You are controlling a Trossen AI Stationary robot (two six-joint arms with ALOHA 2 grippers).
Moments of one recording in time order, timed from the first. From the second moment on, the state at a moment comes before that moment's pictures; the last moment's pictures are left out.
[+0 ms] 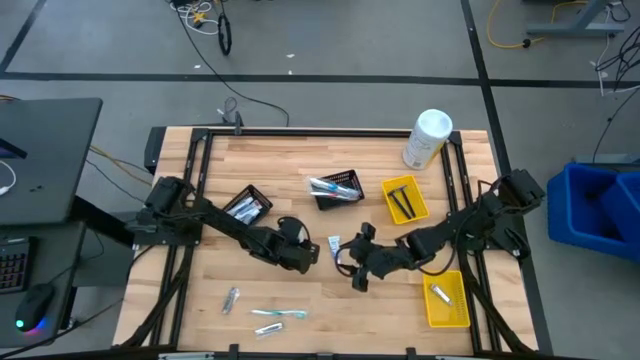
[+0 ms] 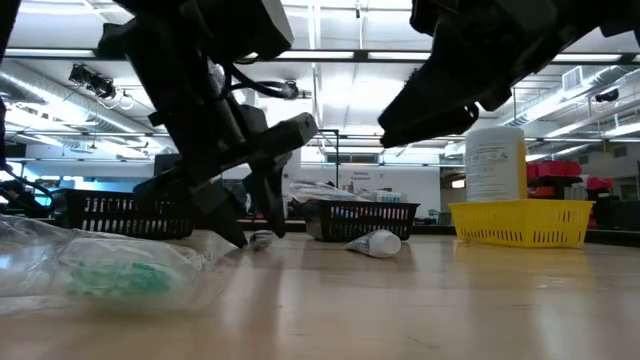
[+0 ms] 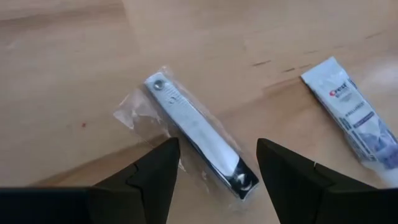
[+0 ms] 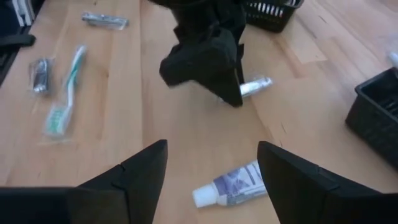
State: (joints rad) left arm -0.32 1.89 1.04 -0.34 -0.49 -1.50; right arm 0.44 1.63 0.83 0.12 0.47 0.40
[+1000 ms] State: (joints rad) left arm -0.32 1.89 1.05 -0.31 -0.36 -0.92; right arm 0.43 1.63 0.83 0.14 0.28 0.38
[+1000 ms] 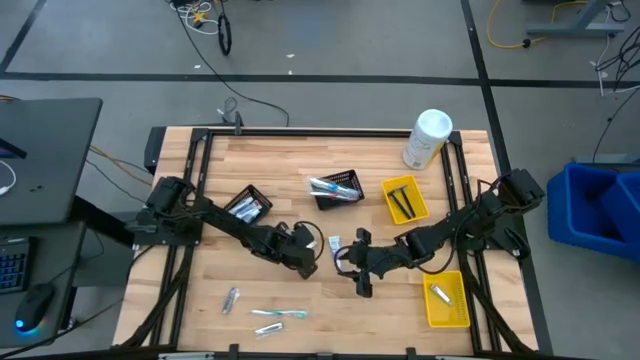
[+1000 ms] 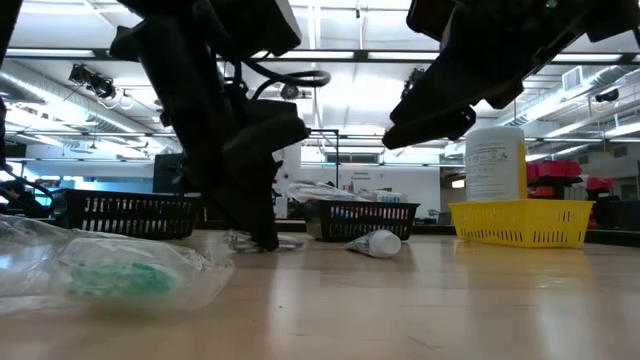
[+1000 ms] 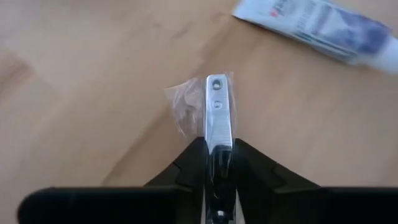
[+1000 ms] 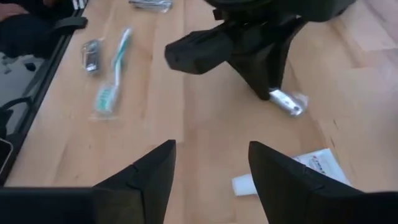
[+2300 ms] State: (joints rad) left arm -0.44 1.89 1.27 -0.16 -0.43 -0.36; right arm 0.43 1.67 0.83 0.24 0.29 0.32
